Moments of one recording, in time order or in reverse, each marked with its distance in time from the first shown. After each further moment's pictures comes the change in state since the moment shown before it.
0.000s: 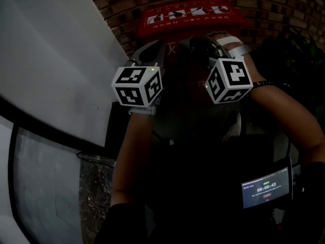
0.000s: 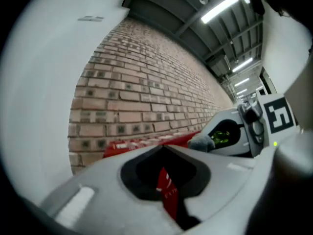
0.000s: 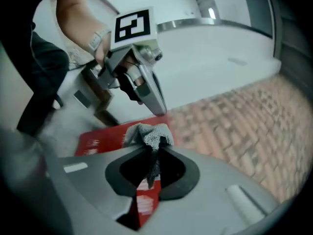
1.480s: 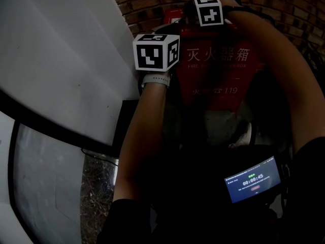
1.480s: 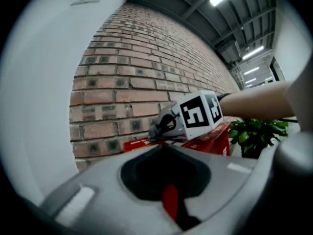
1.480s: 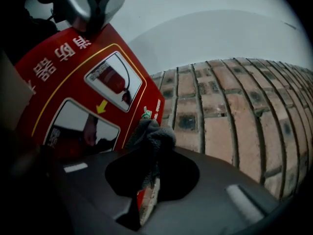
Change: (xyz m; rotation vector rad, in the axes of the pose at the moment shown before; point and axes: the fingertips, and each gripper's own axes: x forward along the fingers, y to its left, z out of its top) left arm 0.059 0.080 0.004 -0.003 0.176 0.082; right arm 0.214 -0.103 -0.070 -0.227 0.242 0.265
